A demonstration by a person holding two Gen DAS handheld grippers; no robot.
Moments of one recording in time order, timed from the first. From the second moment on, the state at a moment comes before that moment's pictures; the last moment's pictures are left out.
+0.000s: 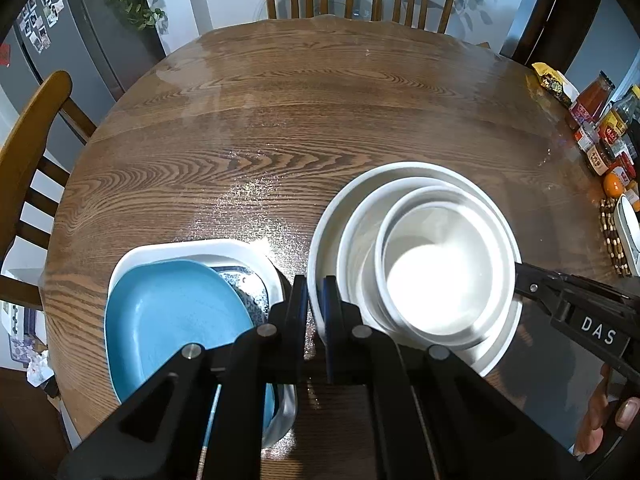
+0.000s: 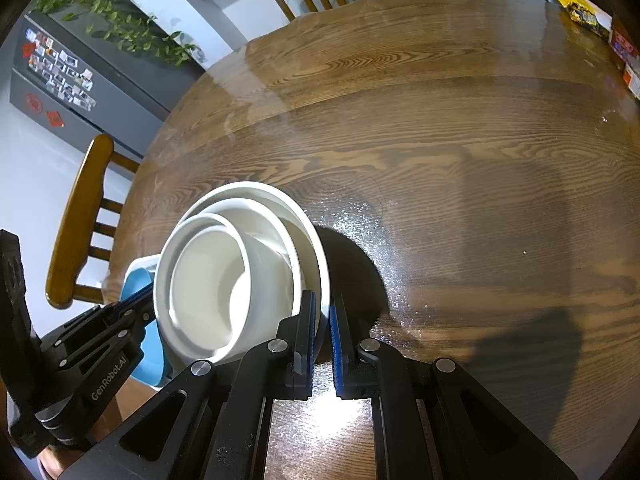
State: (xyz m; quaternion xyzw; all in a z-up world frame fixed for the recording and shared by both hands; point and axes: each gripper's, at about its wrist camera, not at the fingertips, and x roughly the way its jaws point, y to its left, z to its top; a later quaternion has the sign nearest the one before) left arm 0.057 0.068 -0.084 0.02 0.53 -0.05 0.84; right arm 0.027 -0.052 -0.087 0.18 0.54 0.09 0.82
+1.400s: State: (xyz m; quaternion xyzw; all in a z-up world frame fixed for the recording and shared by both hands) left arm 0.056 0.065 -0.084 0.03 0.53 -0.04 0.85; right arm 0.026 -0.050 -0.088 0.18 0.54 0.09 0.82
